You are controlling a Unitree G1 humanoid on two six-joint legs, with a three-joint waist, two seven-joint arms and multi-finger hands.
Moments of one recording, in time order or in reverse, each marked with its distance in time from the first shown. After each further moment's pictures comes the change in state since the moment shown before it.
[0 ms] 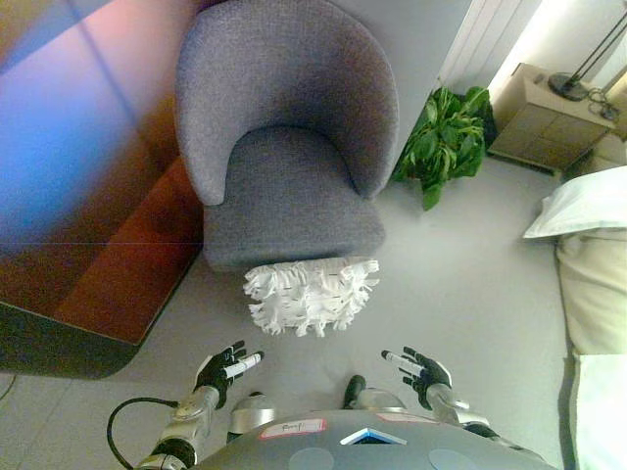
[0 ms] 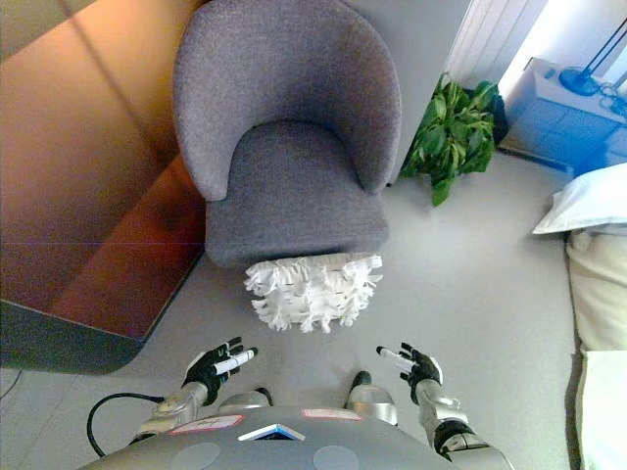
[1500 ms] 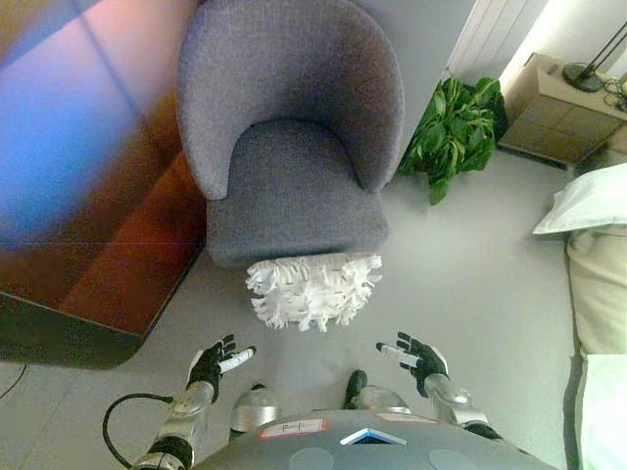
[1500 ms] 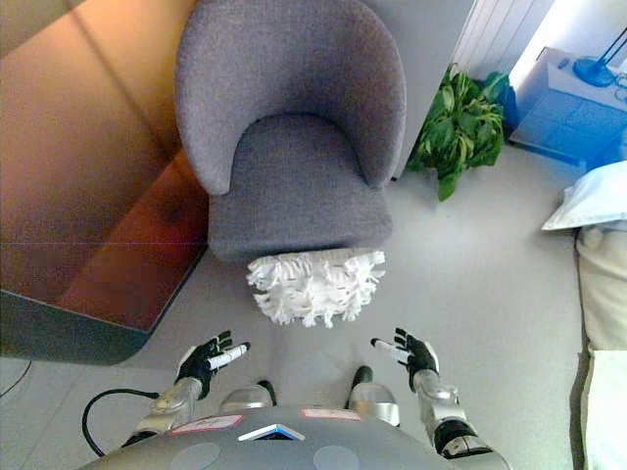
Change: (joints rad) left arm -0.017 0.018 0.038 -0.022 0.008 -0.023 0.096; right arm -0.006 -0.012 0.043 -0.126 -0.055 -0.039 0.026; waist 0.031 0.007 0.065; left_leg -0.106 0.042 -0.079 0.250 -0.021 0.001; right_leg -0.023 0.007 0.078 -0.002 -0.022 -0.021
